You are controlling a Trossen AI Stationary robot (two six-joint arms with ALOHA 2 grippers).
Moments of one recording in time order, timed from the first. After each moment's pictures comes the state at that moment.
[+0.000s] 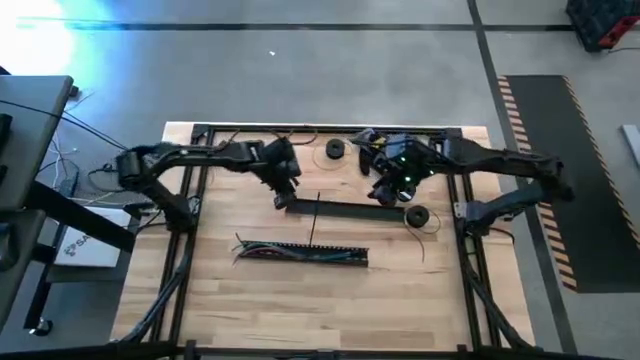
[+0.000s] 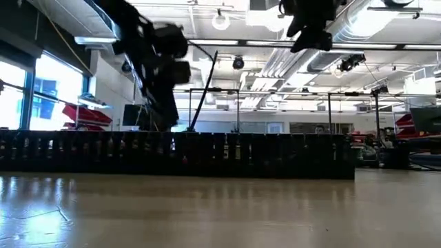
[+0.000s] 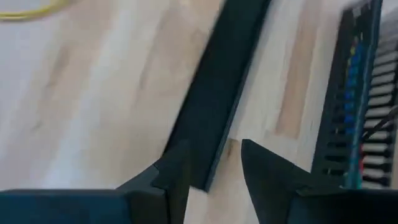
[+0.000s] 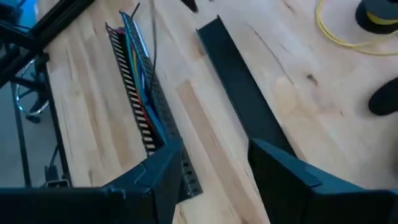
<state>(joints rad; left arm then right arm) 0.40 1.63 0.96 -0.46 0.35 0.05 -0.16 1.27 1.22 -0.85 -0.16 0.45</state>
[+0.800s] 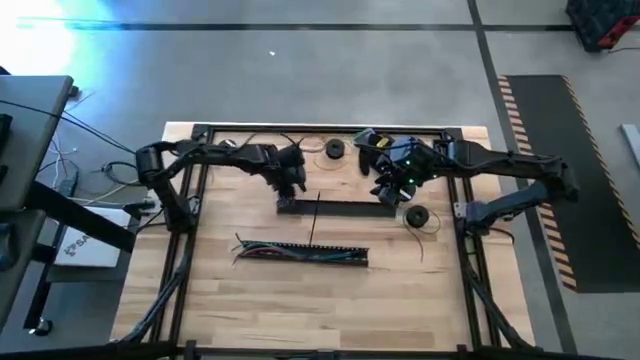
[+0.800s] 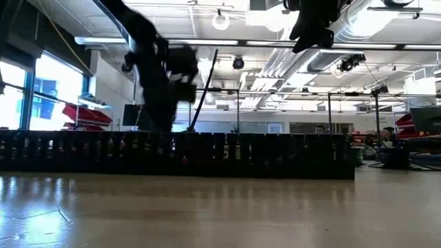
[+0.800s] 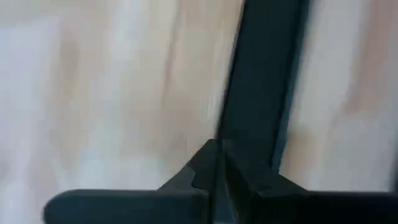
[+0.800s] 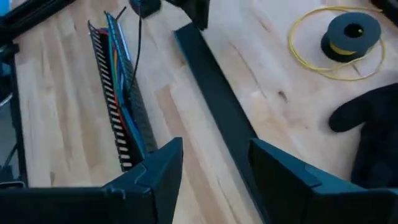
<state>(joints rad) 0.37 1.69 1.04 -0.52 0.16 0.10 -0.15 1.25 1.21 -0.84 -0.04 0.36</state>
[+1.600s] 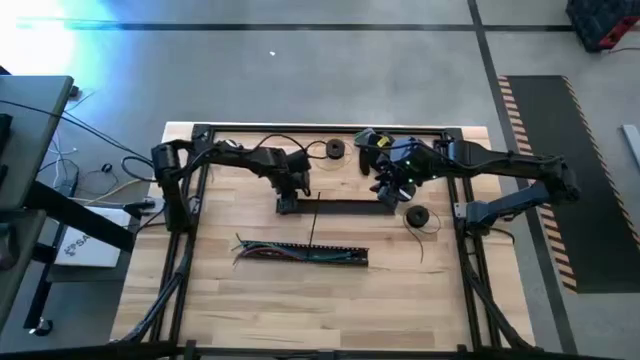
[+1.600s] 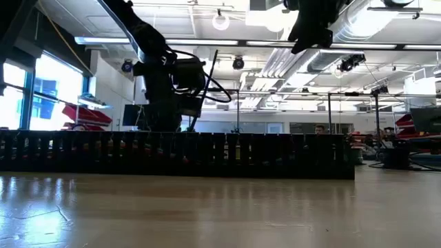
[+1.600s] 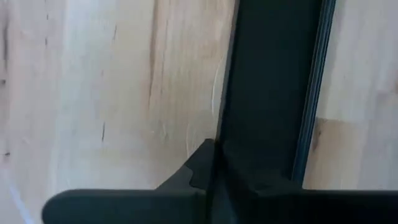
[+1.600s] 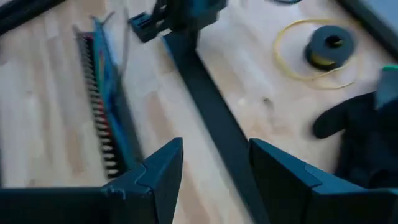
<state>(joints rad) 0.34 1.85 1.11 -0.62 0.12 0.20 -0.15 1.25 1.21 -0.84 0.05 0.33</state>
